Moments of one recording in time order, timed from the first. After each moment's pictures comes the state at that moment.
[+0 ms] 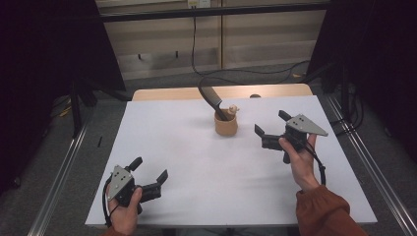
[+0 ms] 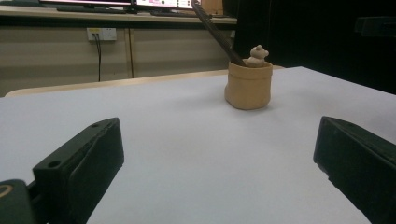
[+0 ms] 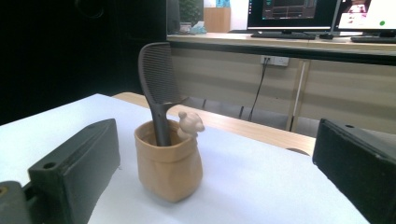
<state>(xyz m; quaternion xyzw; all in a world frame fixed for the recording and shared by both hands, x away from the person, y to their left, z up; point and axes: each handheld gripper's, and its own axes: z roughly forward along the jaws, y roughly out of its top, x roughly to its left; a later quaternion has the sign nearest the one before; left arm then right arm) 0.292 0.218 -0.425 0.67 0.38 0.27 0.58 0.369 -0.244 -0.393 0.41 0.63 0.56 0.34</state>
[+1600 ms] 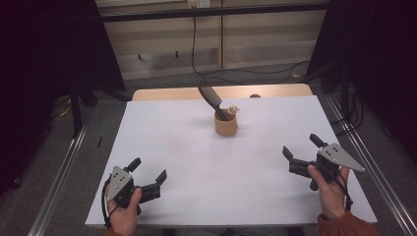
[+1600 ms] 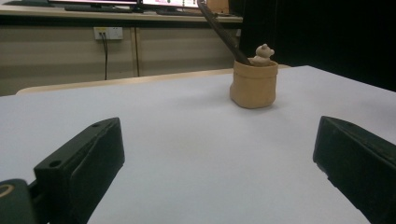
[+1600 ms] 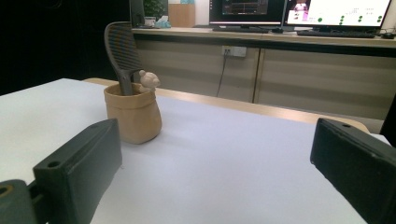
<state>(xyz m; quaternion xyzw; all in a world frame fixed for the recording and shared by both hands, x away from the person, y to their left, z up) 0.289 0.219 -0.424 0.67 0.39 0.28 0.57 0.289 -0.295 -0.413 0.45 0.61 0.53 0.39</state>
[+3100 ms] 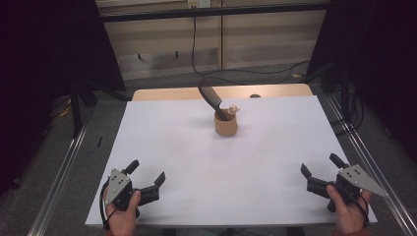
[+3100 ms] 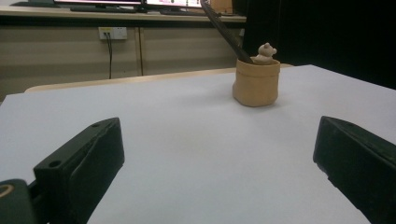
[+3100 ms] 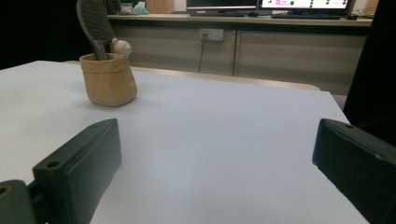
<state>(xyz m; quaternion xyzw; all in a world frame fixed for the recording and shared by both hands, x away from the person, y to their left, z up) 0.283 0.221 -0.424 0.67 0.39 0.29 0.57 0.240 -0.328 -0.436 0.49 0.60 0.50 0.40</state>
